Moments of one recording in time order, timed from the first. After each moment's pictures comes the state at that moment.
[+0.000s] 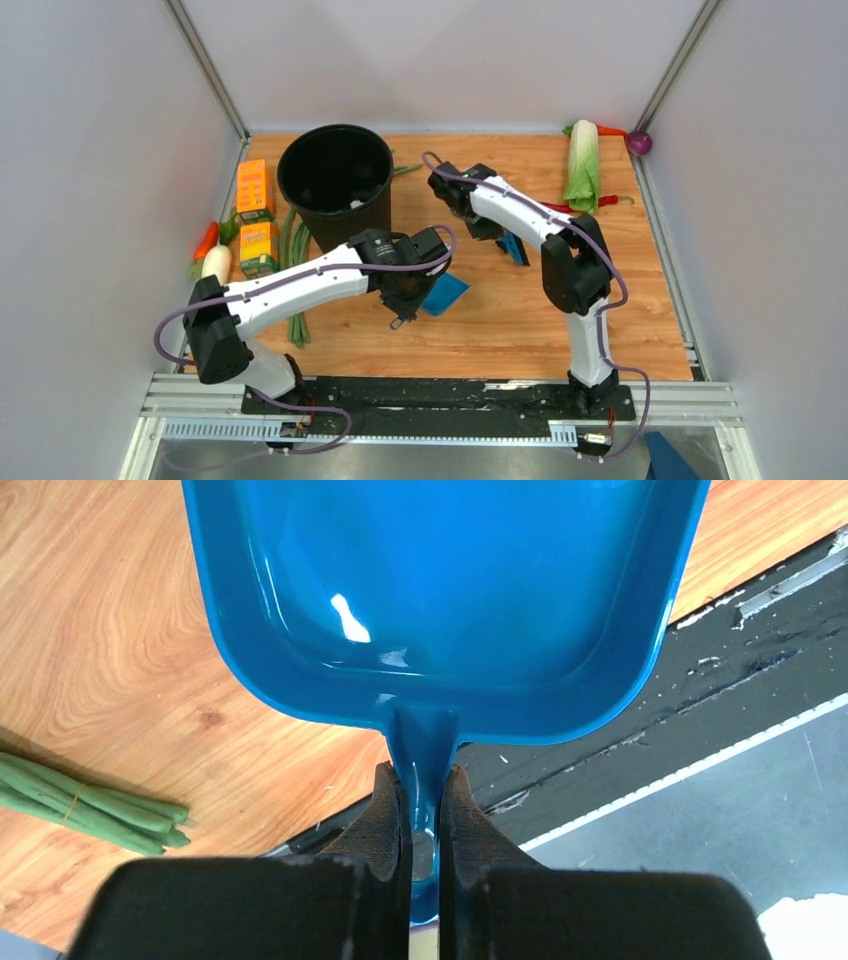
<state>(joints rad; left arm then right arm) -1.06 1.50 1.31 -1.11 -0.05 -0.44 0.62 2.07 1.77 -1.15 0.57 0.30</state>
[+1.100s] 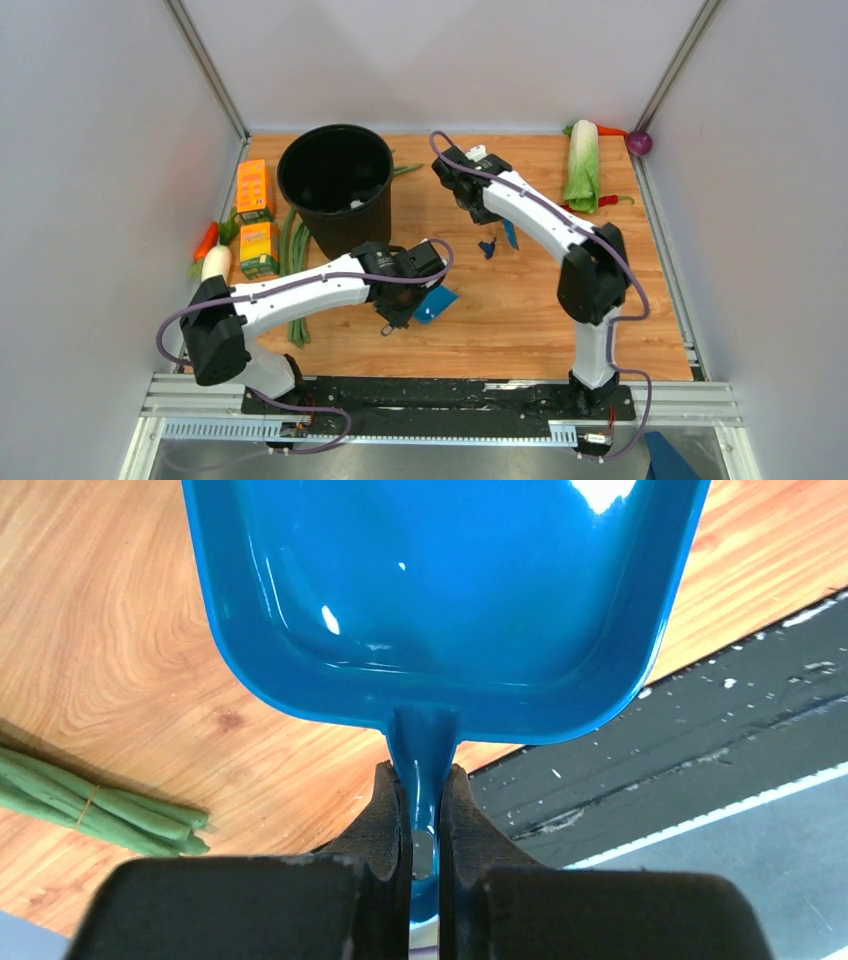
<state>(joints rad) -1.06 1.47 1.18 -1.05 -0.10 -0.42 0.67 1.88 1.76 -1.15 0.65 0.37</state>
